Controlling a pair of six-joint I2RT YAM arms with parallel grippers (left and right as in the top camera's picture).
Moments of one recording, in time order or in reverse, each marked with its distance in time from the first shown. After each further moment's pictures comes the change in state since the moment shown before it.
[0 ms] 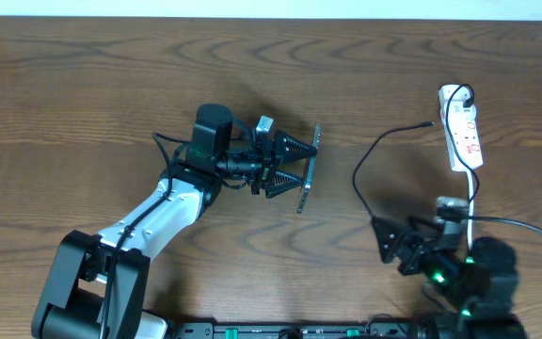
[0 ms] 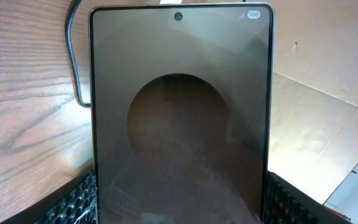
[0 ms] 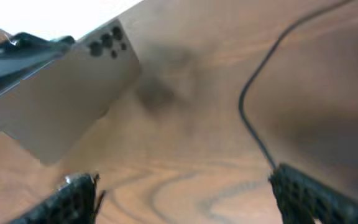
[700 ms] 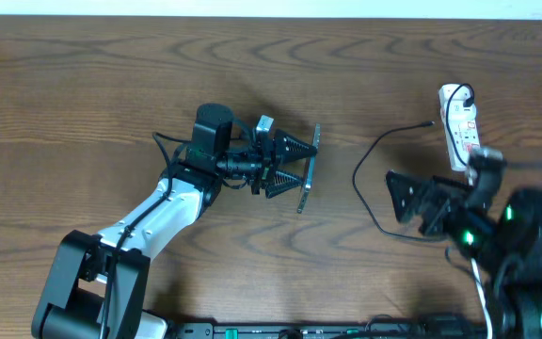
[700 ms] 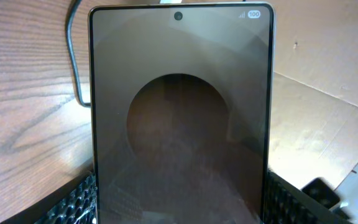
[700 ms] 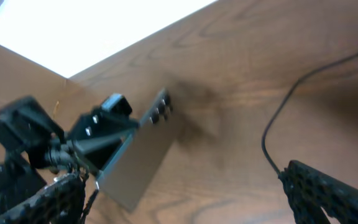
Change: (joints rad) left arm 0.000 0.000 0.000 -0.001 0.003 0.000; right arm 0.009 0.427 0.494 -0.090 0.010 0.050
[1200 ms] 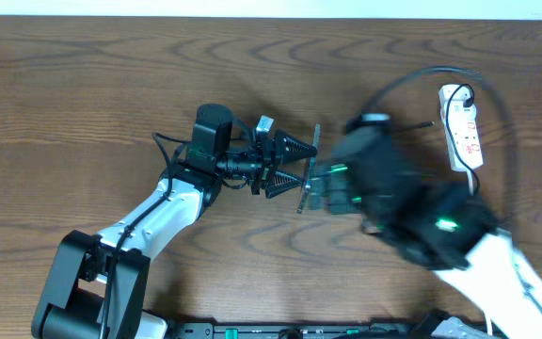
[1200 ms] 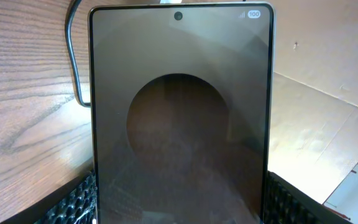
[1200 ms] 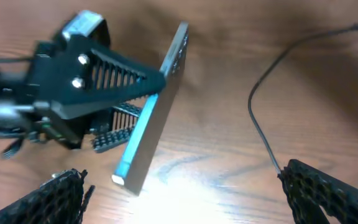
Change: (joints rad) left arm 0.000 0.000 0.000 0.001 -0.001 0.000; right arm 0.758 0.527 0.418 -0.328 0.694 0.239
